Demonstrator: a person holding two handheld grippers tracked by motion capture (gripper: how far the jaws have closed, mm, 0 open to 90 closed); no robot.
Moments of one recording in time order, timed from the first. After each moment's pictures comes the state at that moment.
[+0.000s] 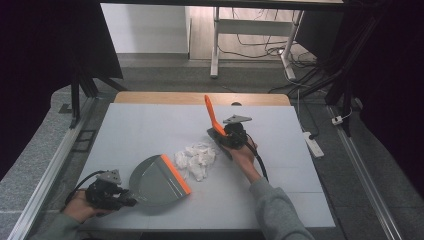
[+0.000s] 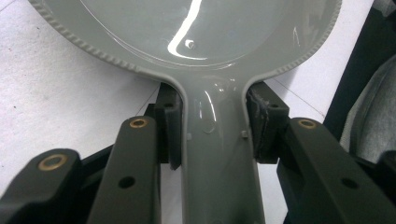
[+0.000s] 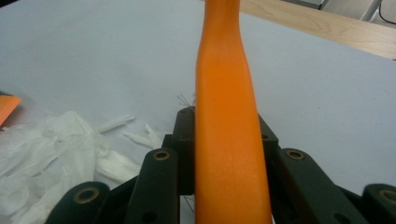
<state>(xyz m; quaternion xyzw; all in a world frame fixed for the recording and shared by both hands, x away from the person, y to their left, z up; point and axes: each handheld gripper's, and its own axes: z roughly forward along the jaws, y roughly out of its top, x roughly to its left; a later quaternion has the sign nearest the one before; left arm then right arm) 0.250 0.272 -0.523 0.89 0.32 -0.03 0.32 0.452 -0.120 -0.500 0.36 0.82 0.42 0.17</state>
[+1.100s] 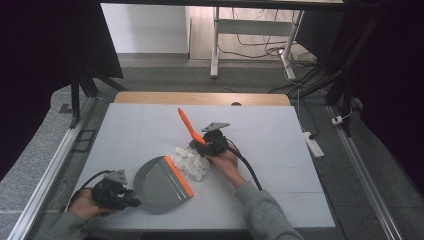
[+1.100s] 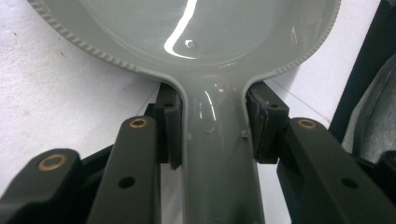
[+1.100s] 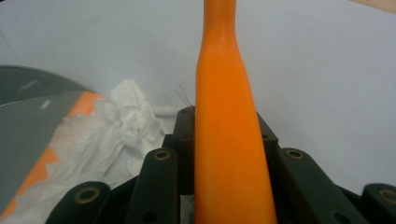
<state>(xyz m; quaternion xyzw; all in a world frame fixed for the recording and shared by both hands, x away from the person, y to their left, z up) 0.254 0.259 -0.525 0.90 0.32 -0.03 0.30 0.426 -0.064 -0.513 0.31 0.85 0.41 0.12</state>
